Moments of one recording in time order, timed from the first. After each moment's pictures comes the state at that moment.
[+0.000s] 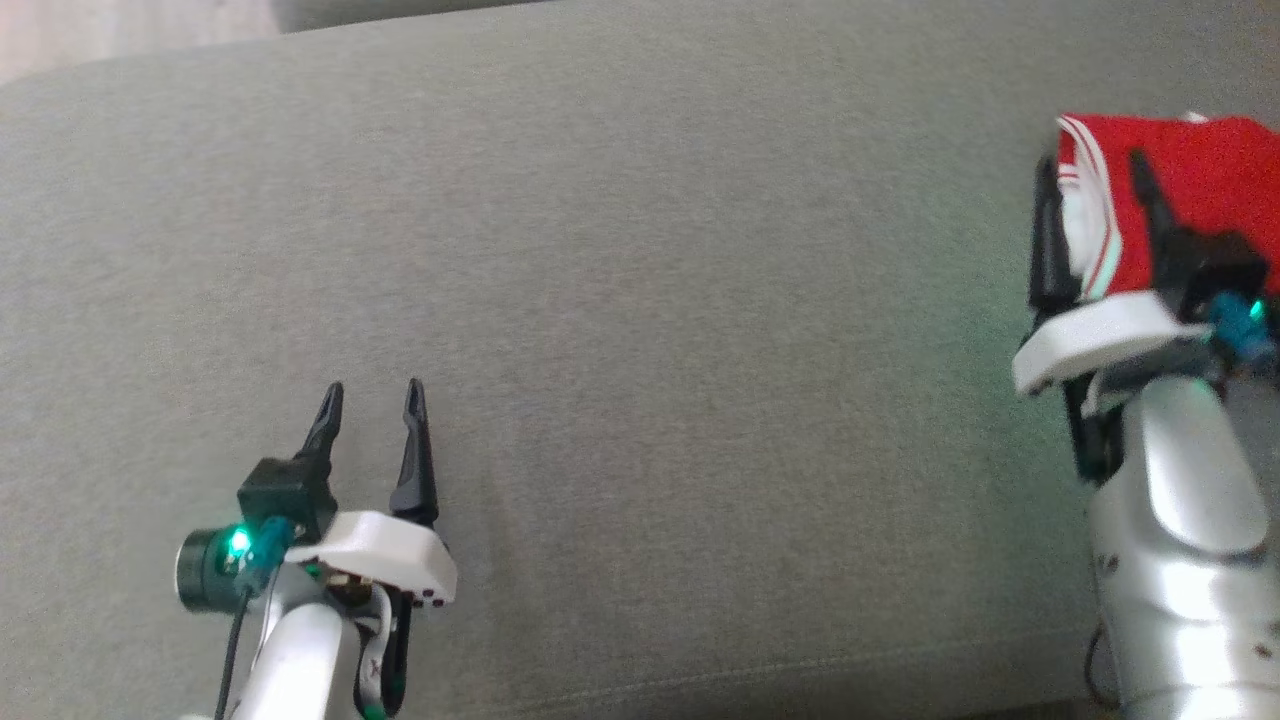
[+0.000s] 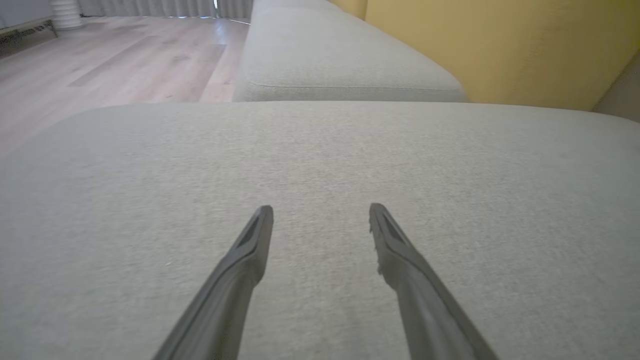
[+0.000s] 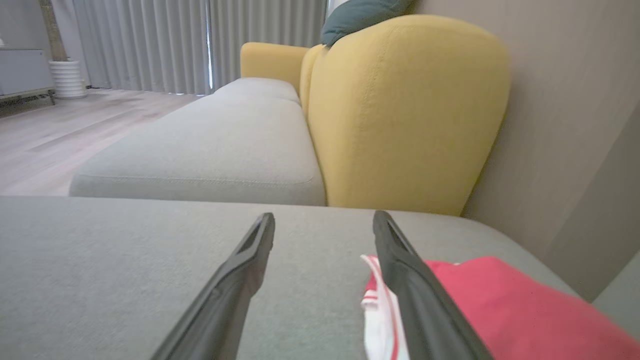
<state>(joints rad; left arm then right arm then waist) -0.15 0.04 -0.19 0.34 -0.14 0.09 -0.25 -0.57 -0.07 -0.16 0.62 -0.15 0.13 -0.25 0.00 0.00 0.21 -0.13</state>
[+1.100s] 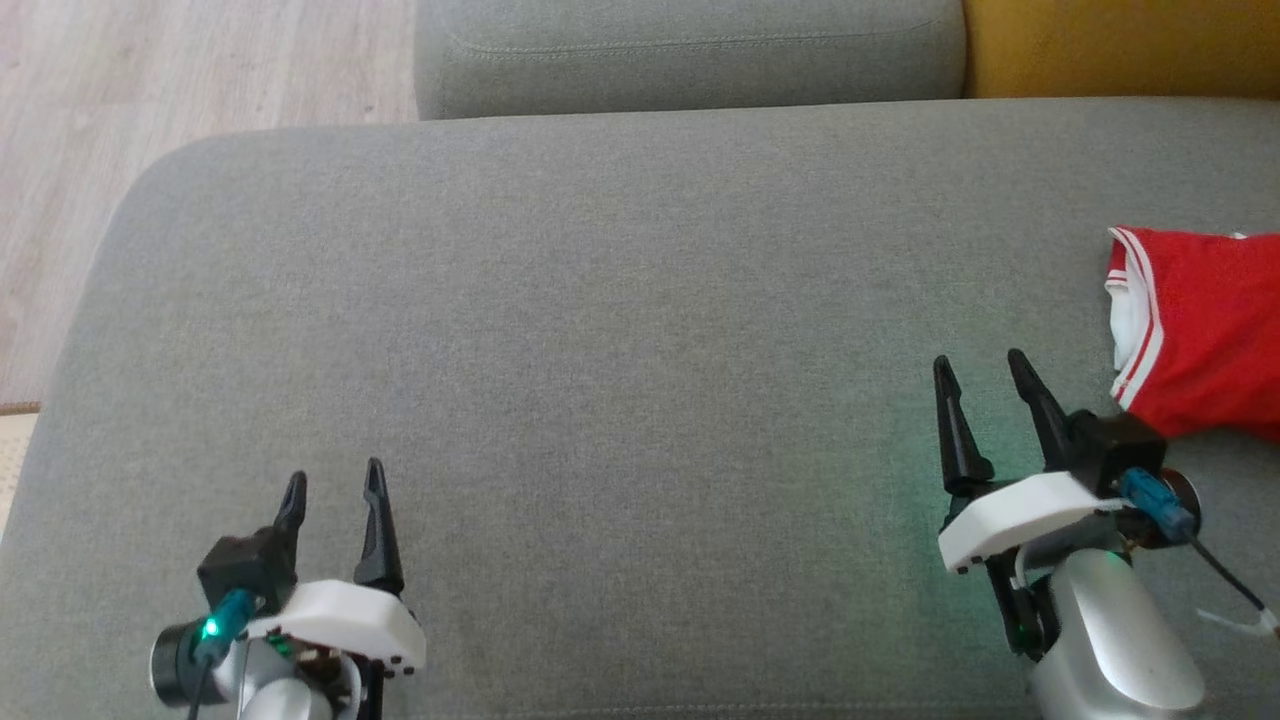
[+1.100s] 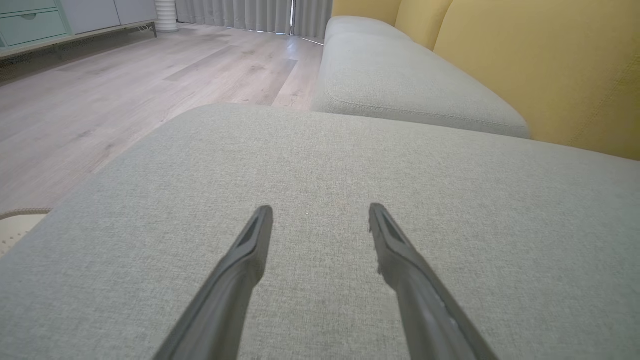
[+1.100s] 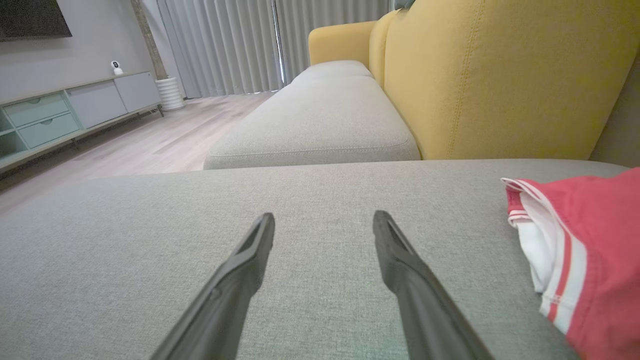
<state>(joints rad) -0.04 0.04 -0.11 0.35 -0.20 0.10 -0.25 -0.27 -0.05 0.05 0.58 0.11 0.13 -0.25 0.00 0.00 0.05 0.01</state>
